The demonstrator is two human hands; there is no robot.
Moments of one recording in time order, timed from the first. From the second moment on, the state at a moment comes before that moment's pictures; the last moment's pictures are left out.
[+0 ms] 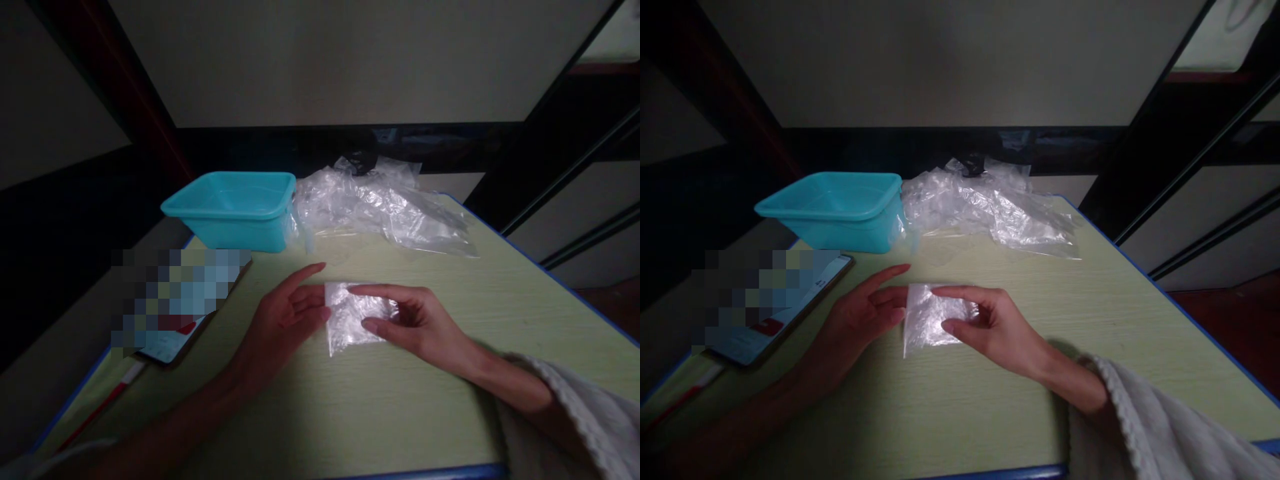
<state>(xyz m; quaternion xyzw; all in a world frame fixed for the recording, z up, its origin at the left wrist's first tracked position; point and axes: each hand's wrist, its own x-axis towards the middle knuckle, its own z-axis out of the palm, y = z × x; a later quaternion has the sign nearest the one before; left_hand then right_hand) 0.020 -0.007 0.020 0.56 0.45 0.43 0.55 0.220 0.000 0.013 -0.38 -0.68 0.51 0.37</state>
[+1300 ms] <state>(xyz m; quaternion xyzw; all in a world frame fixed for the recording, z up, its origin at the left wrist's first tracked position) 0.019 -0.008 0.016 0.56 0.46 0.35 0.59 0.221 0.001 0.008 -0.27 -0.70 0.54 0.38</state>
